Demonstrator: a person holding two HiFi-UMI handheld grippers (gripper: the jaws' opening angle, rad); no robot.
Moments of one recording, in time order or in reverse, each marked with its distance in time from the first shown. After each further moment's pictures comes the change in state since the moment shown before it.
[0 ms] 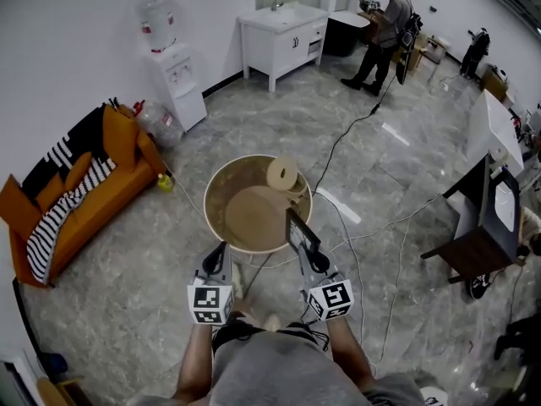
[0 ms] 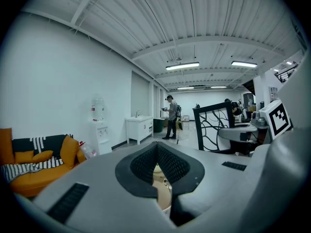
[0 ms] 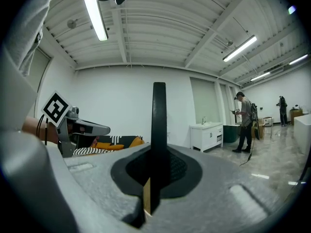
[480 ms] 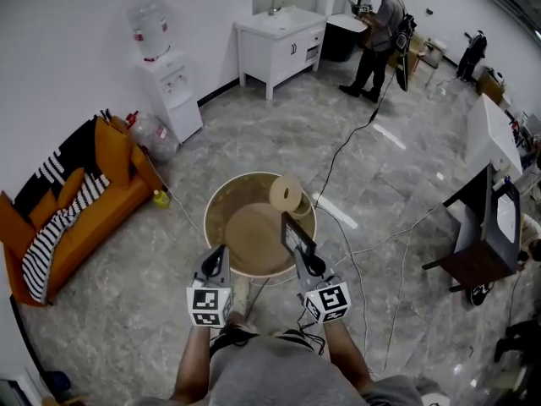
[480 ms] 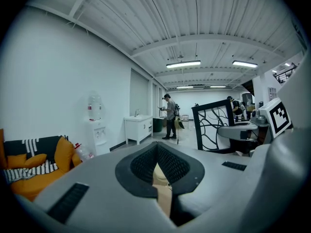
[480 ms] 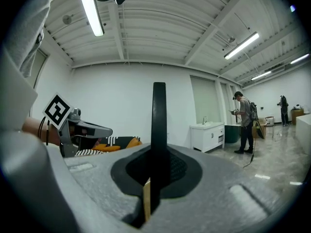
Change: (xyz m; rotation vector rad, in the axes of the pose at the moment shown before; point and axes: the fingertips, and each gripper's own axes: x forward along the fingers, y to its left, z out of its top) left arm 0.108 0.086 0.011 0.001 0.012 -0.029; right arm 0.132 -0.024 0.006 0.006 0.009 -0.005
